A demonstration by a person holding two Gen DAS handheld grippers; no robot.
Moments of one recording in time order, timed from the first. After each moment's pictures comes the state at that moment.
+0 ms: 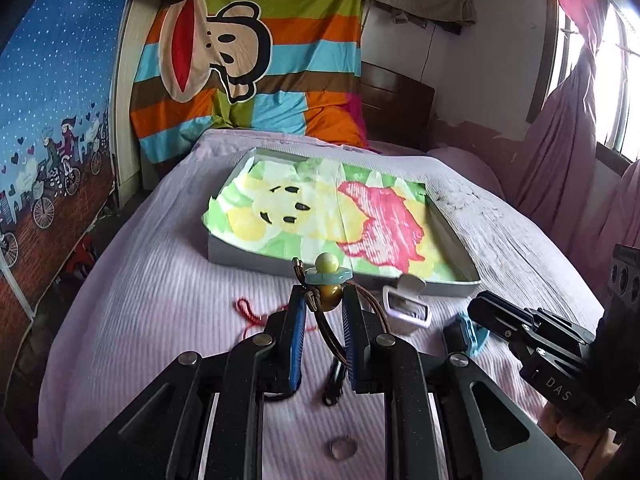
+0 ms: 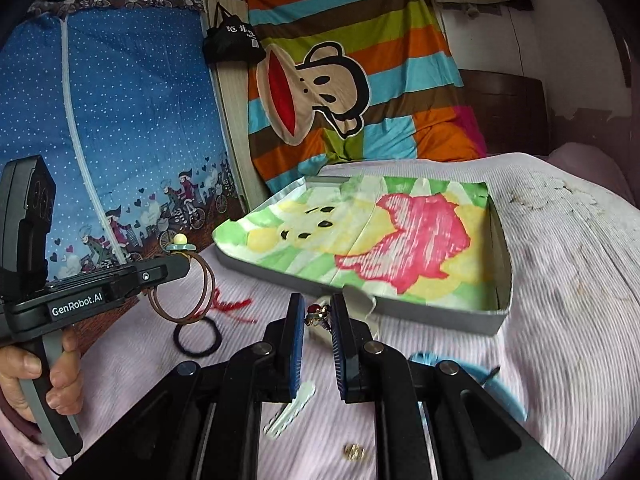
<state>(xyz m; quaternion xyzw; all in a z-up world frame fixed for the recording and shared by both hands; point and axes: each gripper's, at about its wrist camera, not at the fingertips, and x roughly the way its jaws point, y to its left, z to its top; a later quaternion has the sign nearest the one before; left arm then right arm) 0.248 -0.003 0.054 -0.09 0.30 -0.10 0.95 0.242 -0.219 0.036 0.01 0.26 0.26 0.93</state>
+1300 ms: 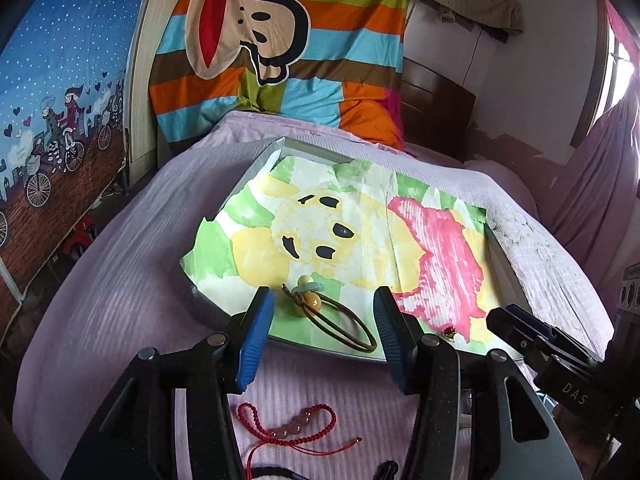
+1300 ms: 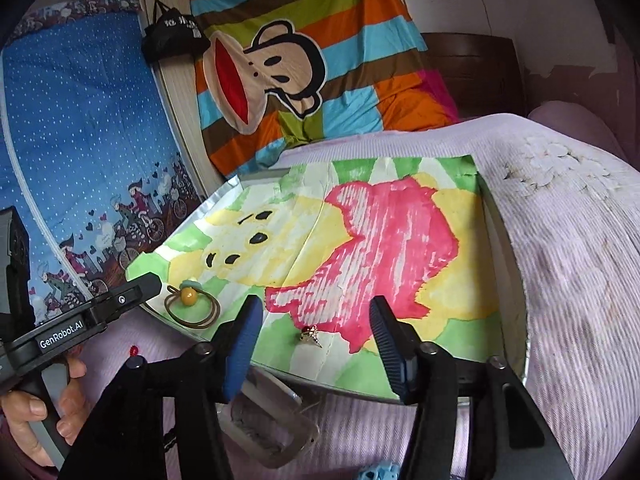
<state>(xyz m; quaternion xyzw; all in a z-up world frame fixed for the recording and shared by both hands) 0.344 0.020 0.018 -0.13 0.32 -0.05 0.94 0.333 -0.231 0.015 0.06 0.31 0.21 0.93</state>
